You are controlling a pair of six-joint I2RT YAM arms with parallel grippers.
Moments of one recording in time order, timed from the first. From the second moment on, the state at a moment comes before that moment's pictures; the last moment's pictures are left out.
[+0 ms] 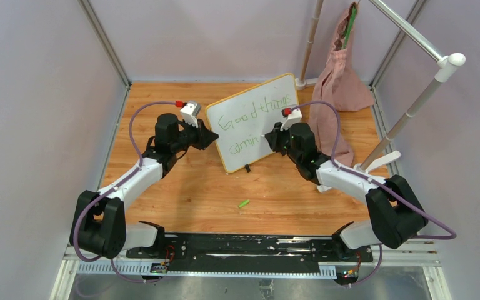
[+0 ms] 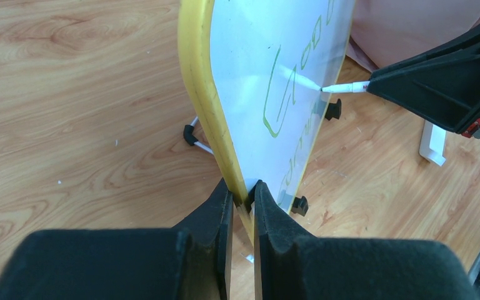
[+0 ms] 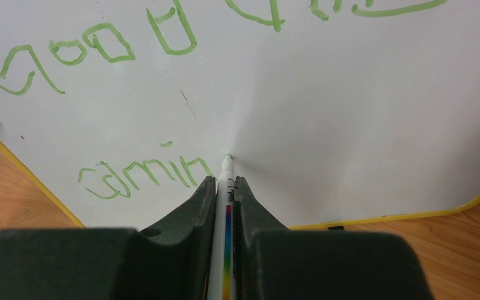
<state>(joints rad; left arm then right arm) -0.27 1.28 0.72 0.23 0.46 -0.21 0.57 1.40 0.73 0.40 0.06 0.27</state>
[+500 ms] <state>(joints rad) -0.27 1.28 0.72 0.23 0.45 -0.21 0.58 1.40 0.73 0.40 0.00 0.27</state>
